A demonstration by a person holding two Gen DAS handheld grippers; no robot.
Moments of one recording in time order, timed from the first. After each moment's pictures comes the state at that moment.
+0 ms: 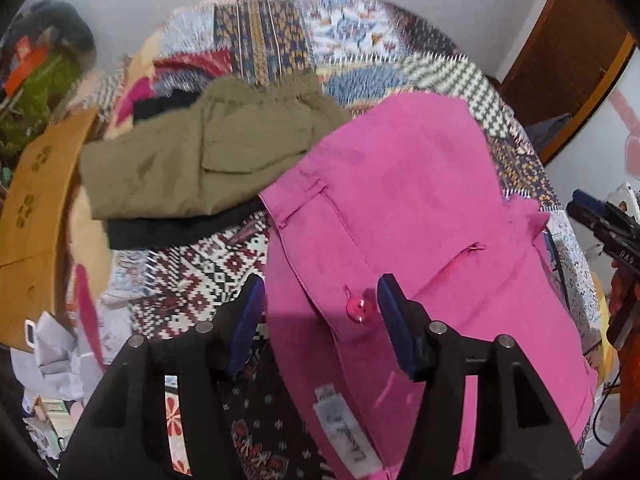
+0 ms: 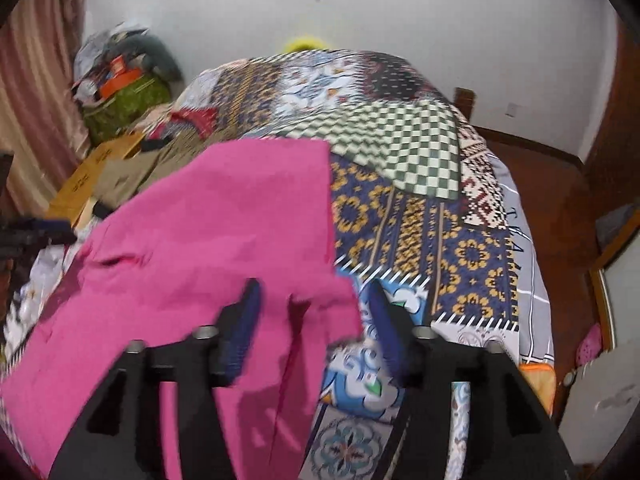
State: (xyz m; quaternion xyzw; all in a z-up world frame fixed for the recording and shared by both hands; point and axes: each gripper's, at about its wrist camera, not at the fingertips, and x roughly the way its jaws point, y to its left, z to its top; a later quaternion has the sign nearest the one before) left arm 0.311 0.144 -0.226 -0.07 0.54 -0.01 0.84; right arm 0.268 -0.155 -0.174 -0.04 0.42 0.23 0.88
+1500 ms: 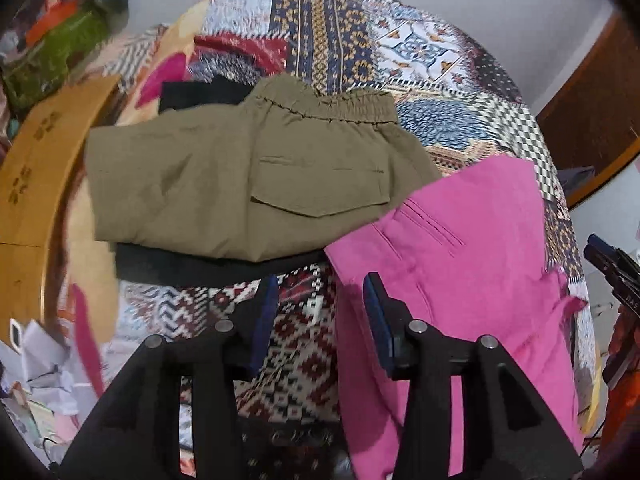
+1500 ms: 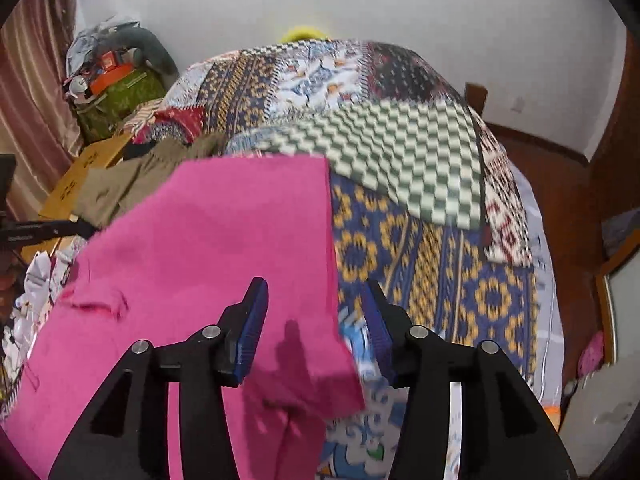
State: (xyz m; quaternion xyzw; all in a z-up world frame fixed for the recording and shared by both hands) left arm 0.368 0.215 -0.246 -0.14 0.53 0.04 0.84; right arm 0.331 -0.118 -0.176 -0.06 0.43 0.24 0.87
